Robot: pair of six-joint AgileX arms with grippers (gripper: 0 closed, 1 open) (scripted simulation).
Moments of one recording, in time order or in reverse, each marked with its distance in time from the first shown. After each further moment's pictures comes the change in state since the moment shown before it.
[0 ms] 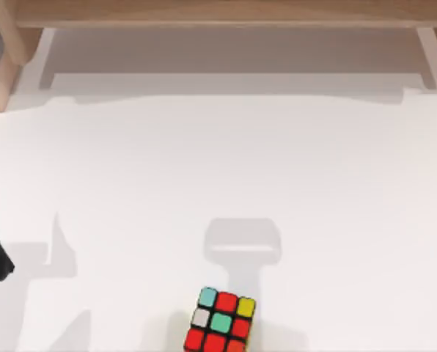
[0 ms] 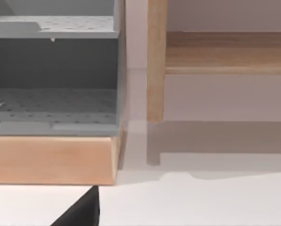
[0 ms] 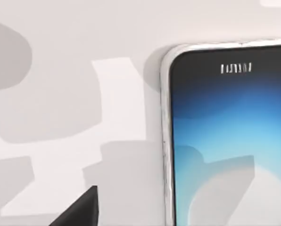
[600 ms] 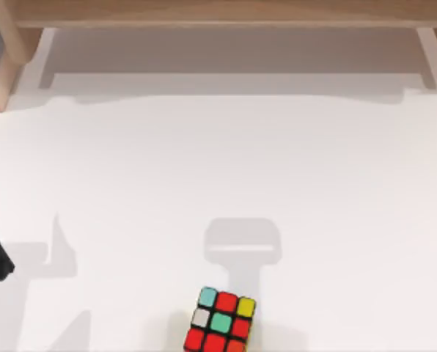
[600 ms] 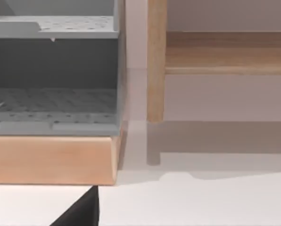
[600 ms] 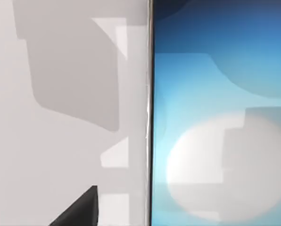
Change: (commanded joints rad) left arm 0.000 0.000 0.000 0.000 0.000 0.000; right arm -0.126 0.251 0.150 -0.138 0.004 -0.169
